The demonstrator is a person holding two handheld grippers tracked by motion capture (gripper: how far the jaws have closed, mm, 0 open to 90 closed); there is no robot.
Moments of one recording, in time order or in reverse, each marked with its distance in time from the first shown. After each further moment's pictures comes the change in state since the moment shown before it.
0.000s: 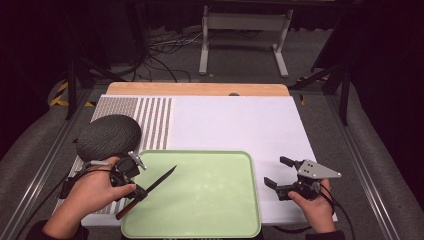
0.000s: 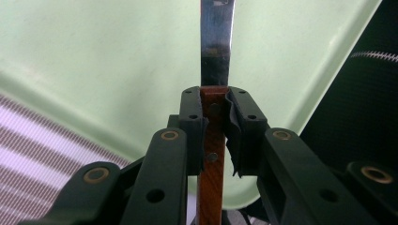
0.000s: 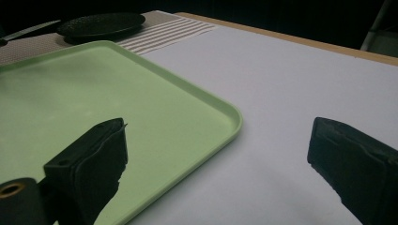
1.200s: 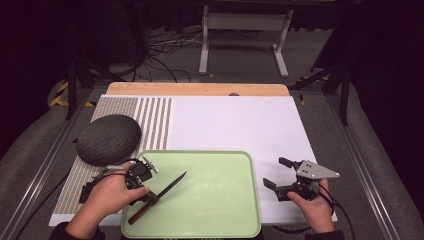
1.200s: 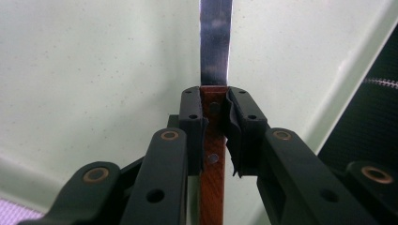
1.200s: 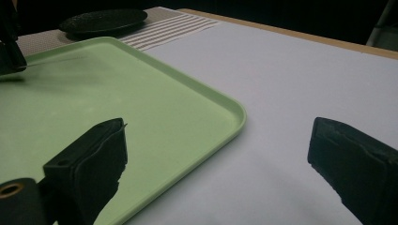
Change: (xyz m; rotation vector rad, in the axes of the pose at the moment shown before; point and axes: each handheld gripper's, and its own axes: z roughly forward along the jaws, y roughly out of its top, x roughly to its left) left arm 0.007 0.012 0.042 0.009 -0.070 -0.078; right arm 0.000 -0.003 0.002 0.011 0.011 0.003
